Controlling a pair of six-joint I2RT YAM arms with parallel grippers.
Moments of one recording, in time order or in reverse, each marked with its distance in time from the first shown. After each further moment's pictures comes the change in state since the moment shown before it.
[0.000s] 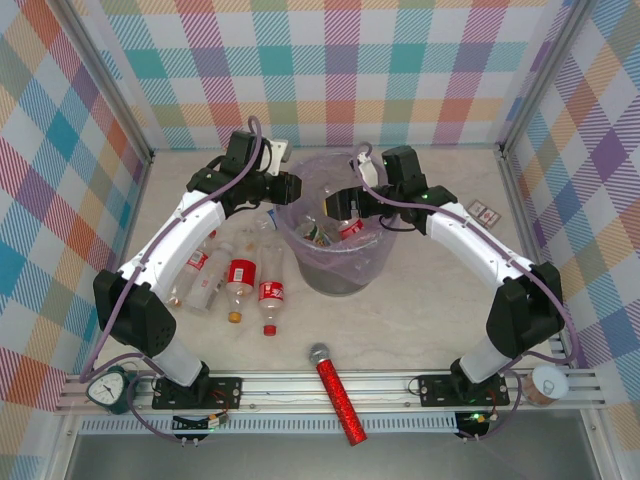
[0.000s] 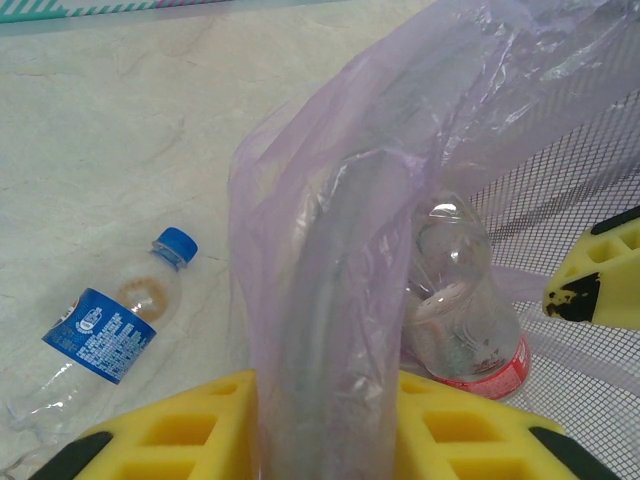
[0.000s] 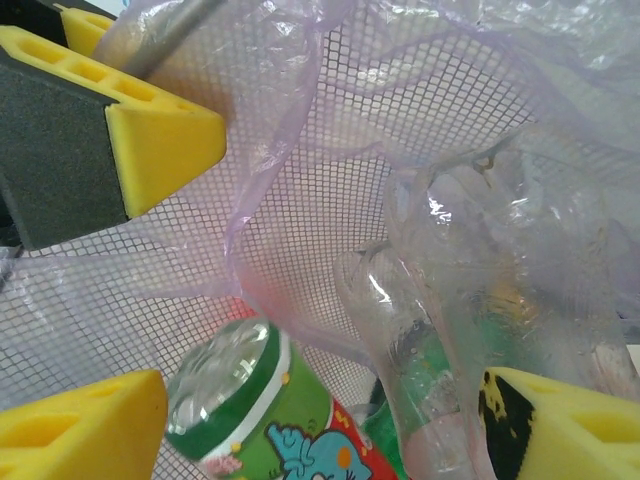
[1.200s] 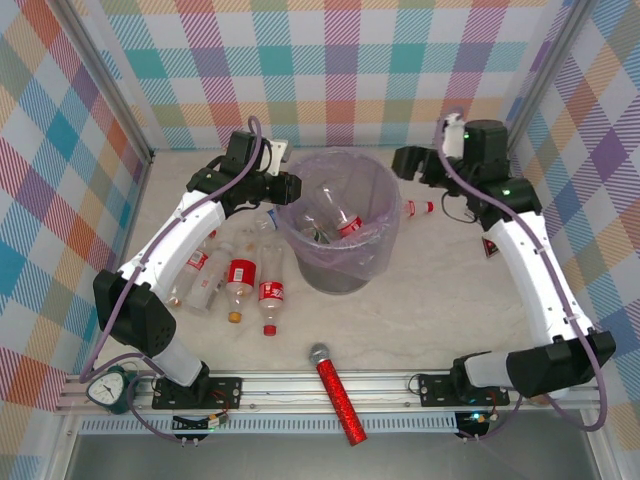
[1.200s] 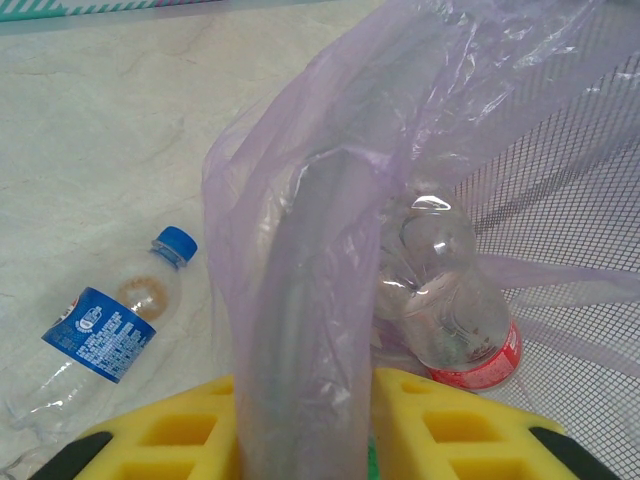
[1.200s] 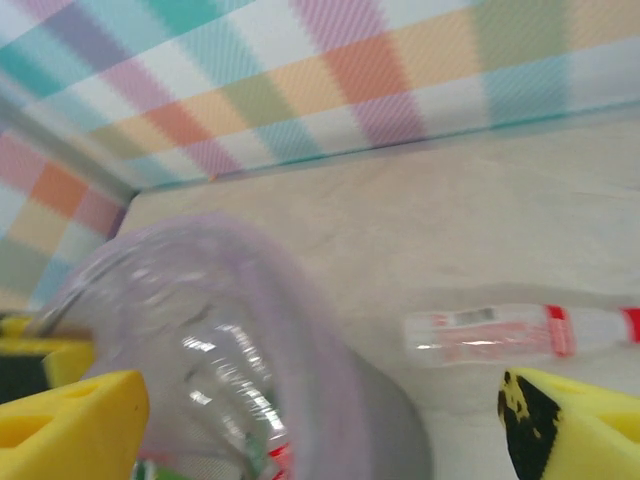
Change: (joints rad) left arm 0.000 0.000 0.000 -0.002 0.002 0.000; right arm -0.350 -0.248 0.165 -0.301 0.330 0.132
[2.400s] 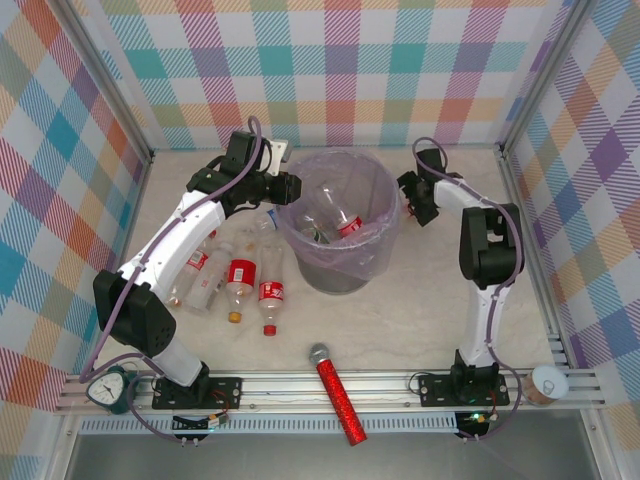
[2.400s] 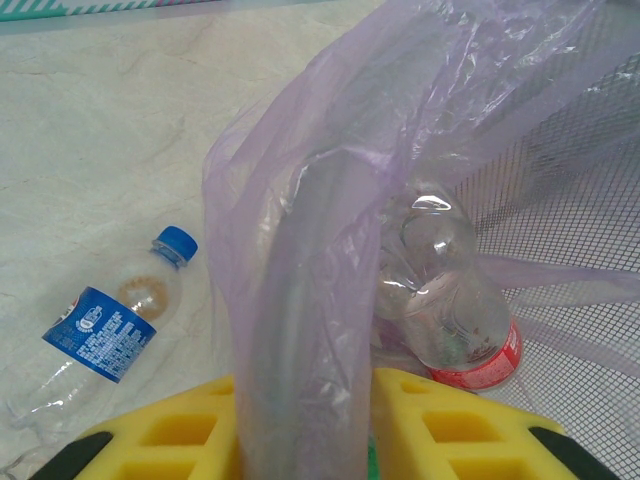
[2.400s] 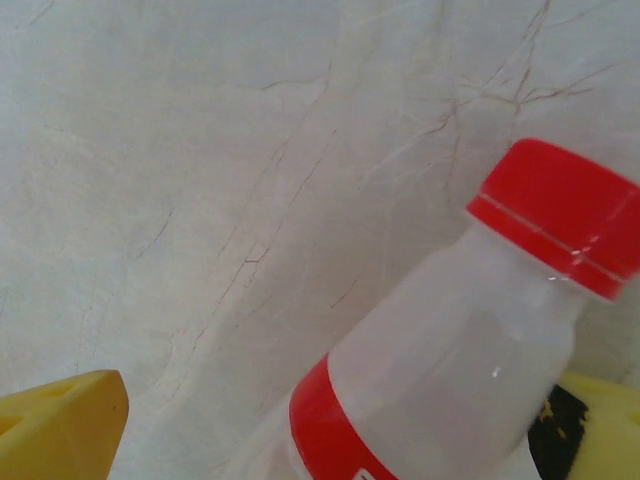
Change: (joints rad) left arm 0.000 0.000 0.000 -0.001 -0.002 0.000; right arm 0.000 0.785 0.040 0.238 0.229 0.647
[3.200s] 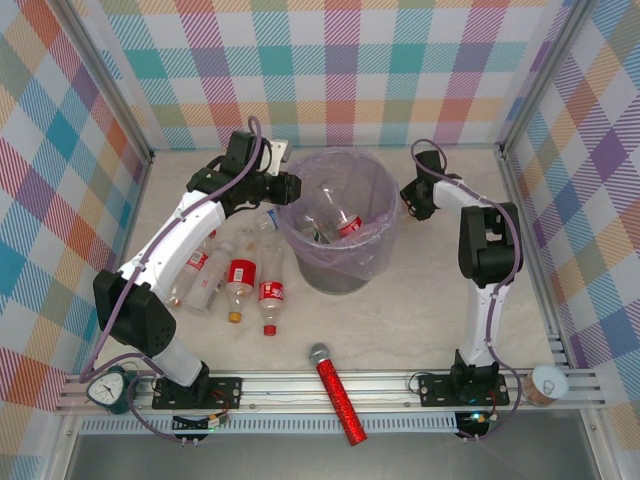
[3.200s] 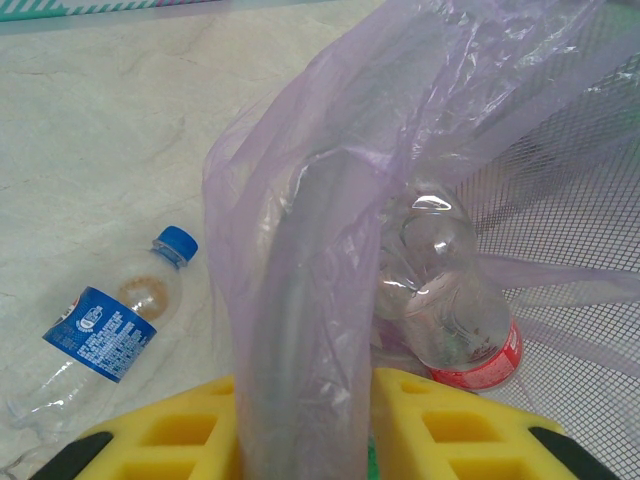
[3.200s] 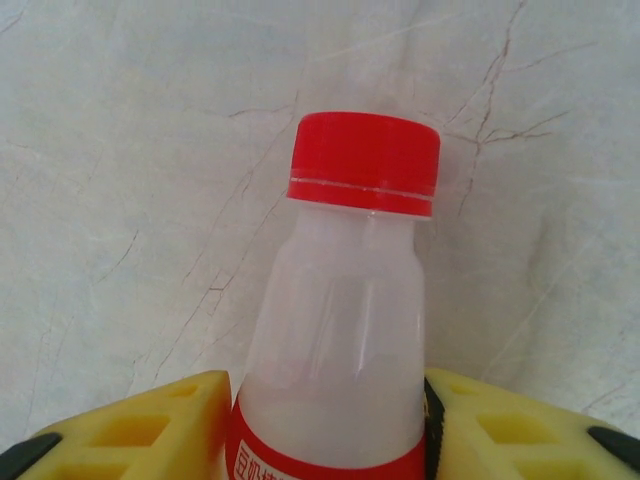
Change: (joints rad) left arm 0.000 0.000 0.000 0.000 0.000 0.000; right arm -0.010 0.006 -0.016 0.017 0.044 -0.057
